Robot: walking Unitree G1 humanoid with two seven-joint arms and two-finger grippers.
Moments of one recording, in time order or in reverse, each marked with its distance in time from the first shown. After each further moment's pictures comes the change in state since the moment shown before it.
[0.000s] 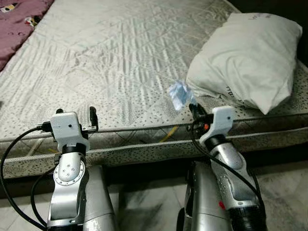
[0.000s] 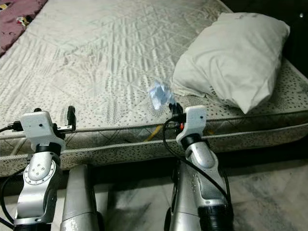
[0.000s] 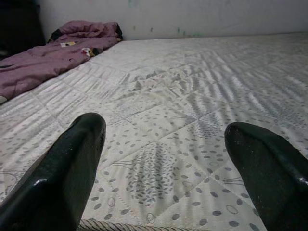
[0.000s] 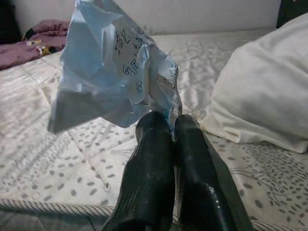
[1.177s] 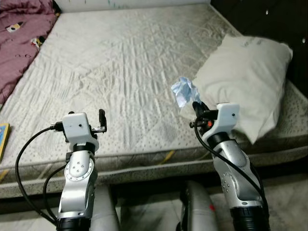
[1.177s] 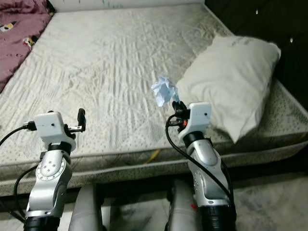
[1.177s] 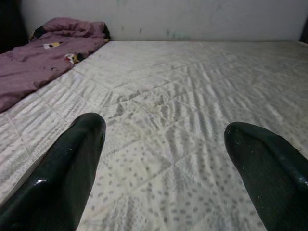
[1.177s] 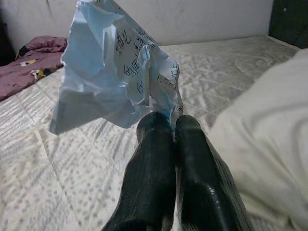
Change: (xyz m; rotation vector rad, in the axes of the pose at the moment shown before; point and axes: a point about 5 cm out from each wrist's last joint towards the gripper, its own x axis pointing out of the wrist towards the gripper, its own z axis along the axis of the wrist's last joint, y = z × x) left arm 0.009 -0.017 -0.014 -0.054 0.051 -0.025; right arm 0.004 -0.004 0.010 0.032 0.021 -0.026
